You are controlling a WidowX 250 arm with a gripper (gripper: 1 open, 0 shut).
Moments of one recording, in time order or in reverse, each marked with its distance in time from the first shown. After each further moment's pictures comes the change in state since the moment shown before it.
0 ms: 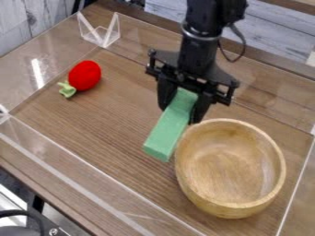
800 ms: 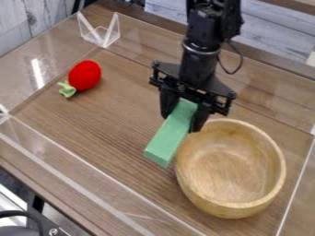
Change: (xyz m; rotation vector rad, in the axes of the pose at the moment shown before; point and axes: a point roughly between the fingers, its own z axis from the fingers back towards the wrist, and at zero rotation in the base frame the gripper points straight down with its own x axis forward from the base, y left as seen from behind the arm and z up) arm 0.002 -0.008 -0.015 -0.005 0.046 -0.093
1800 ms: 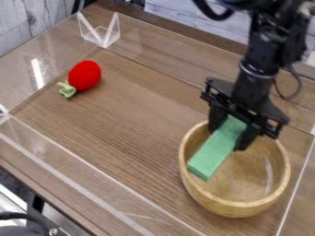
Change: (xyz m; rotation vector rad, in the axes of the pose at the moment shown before) arm 0.016 -0.035 0.001 -0.004 -0.046 -0.115
